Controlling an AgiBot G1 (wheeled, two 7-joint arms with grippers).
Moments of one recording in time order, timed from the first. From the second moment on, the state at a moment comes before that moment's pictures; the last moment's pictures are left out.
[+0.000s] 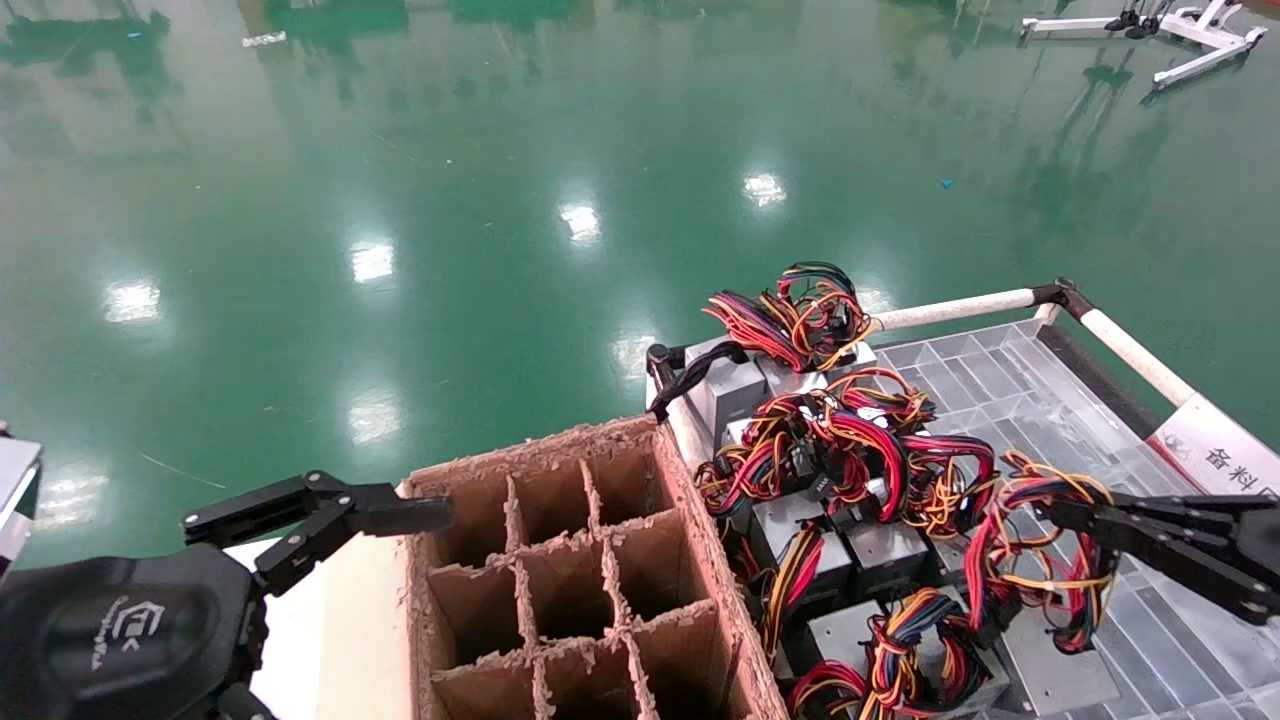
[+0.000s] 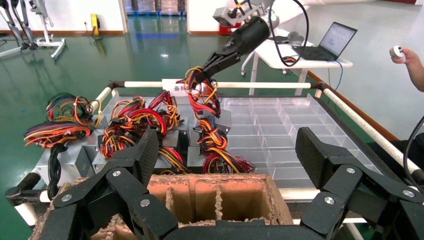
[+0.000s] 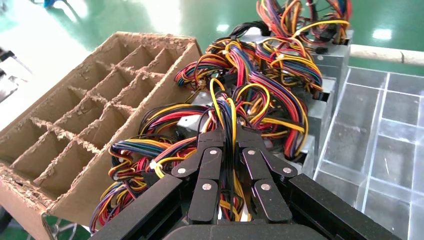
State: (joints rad) left arm -1.10 0.58 0.37 -1.26 0.67 1.46 -0.14; right arm 1.64 -0.43 -1.36 0.31 -0.32 -1.58 -0.08
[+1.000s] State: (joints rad) left arm -1.10 0.58 0.37 -1.26 0.67 1.46 -0.14; right arm 1.48 -0.39 -1.36 0.31 -0.17 -1.57 -0.08
